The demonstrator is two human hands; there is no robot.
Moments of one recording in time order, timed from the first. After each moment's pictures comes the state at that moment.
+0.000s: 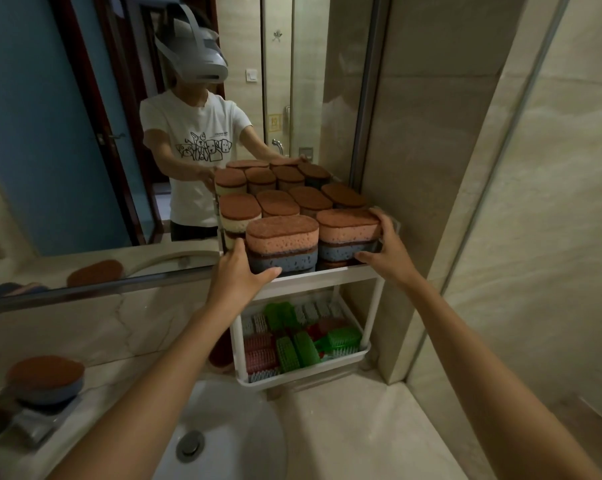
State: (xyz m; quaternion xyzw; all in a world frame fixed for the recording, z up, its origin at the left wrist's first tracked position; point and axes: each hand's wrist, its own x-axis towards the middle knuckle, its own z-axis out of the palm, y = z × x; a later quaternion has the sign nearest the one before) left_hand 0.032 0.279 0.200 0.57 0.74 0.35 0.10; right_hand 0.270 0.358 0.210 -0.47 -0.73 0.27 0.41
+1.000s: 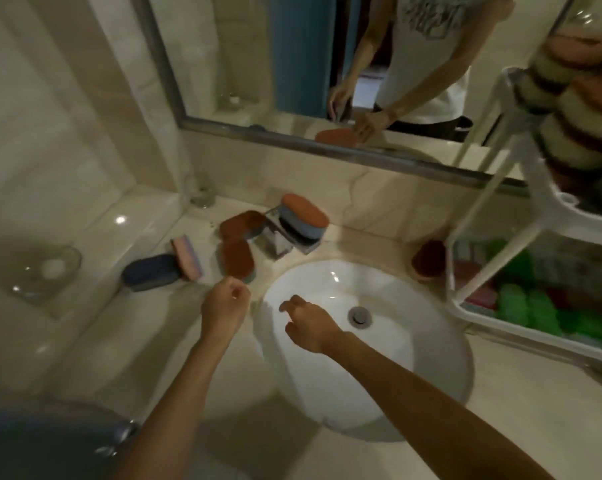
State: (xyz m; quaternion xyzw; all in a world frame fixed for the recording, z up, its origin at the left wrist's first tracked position) left_hand -0.194 -0.008 0.027 0.14 0.91 0.36 0.15; right_hand -0.091 0.105 -0.004 -0.15 -0.95 0.25 -0.10
